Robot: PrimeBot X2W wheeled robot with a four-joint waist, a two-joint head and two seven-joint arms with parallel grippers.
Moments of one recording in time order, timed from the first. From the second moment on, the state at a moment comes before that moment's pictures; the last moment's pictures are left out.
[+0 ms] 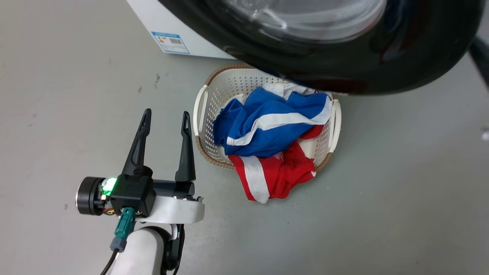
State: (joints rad) left arm -0.21 0.05 -0.18 -0.04 -0.05 0.10 -0.26; right arm -0.60 -0.48 0.05 0.19 1.49 0.13 0.37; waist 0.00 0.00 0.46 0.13
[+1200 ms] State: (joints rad) left arm -0.12 0.05 -0.16 -0.01 -0.03 0.07 -0.26; right arm 0.00 -0.35 0.35 -0.25 1.50 0.13 0.20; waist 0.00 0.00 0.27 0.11
